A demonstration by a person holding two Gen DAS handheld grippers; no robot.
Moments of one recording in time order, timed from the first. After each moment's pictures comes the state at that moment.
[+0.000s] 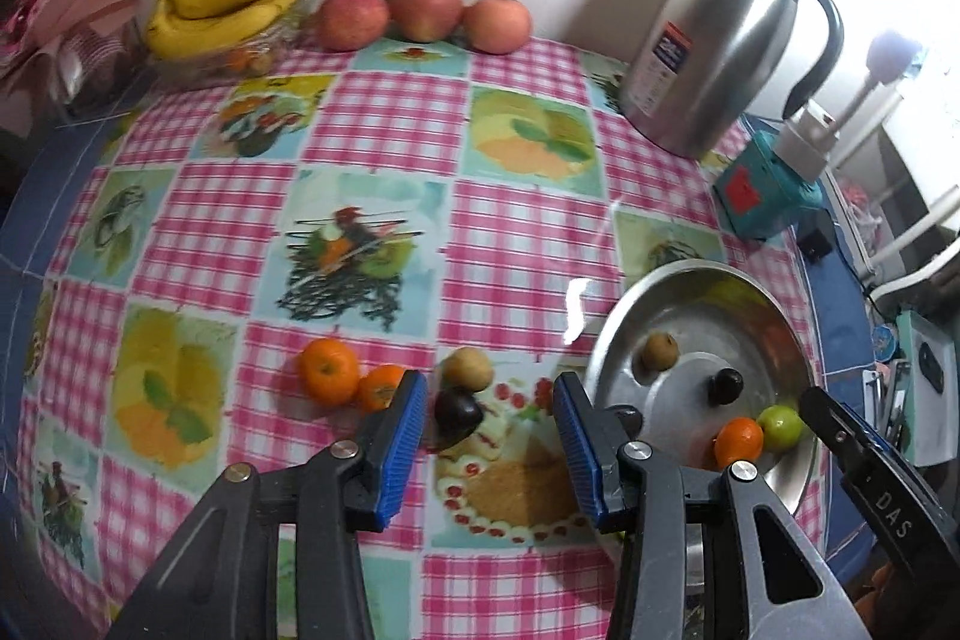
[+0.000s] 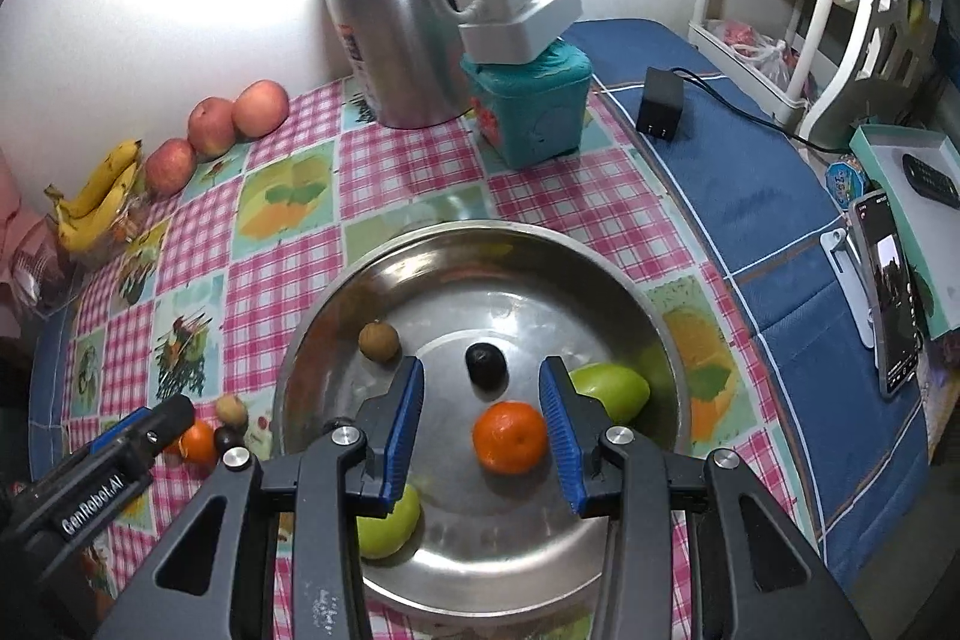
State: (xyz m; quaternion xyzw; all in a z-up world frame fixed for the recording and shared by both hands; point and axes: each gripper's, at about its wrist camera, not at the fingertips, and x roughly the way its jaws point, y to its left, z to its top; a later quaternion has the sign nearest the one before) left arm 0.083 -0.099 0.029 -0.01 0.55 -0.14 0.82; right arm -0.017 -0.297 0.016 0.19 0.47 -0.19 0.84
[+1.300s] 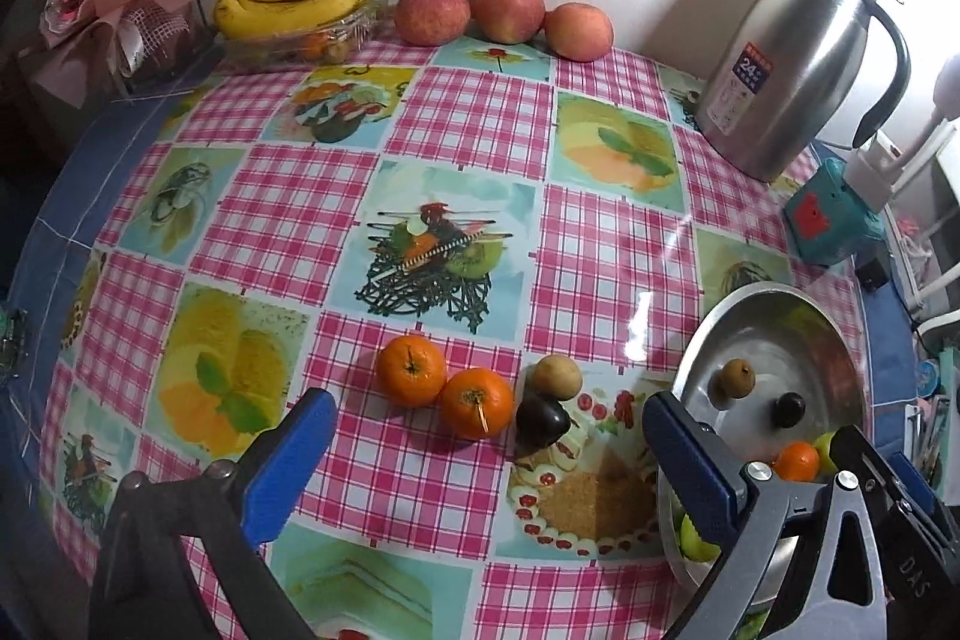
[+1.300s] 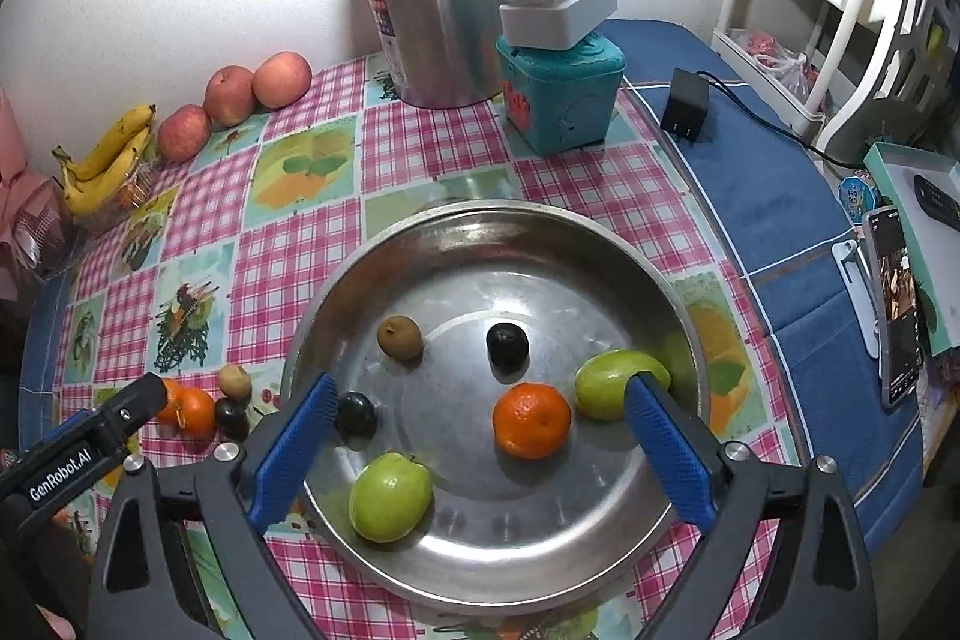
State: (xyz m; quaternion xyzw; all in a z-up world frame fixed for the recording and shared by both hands) left arm 0.089 -0.076 0.021 -0.01 0.55 -0.08 0.83; right arm -0.011 -0.282 0.011 0.16 0.49 -0.18 0.84
